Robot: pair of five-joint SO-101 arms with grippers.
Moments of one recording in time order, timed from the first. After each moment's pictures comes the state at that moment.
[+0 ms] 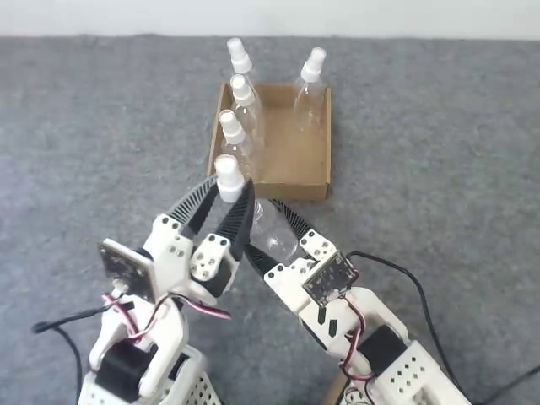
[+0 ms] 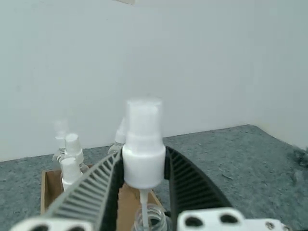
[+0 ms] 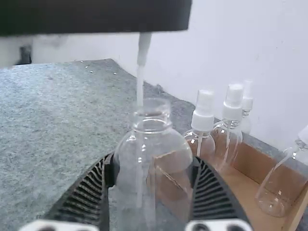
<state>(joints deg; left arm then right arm) 21.5 -102.5 74.8 41.9 11.9 -44.7 -91.0 95.6 9.8 8.0</state>
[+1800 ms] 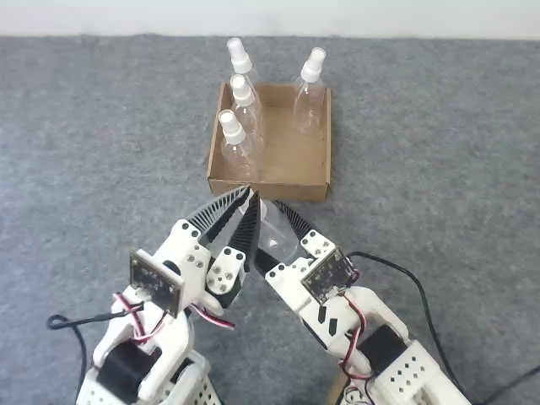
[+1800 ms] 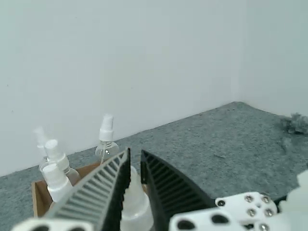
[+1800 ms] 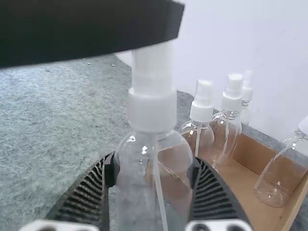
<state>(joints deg) 28.2 -102.6 75.5 44.2 3.6 -44.3 -90.9 95.6 11.2 7.8</state>
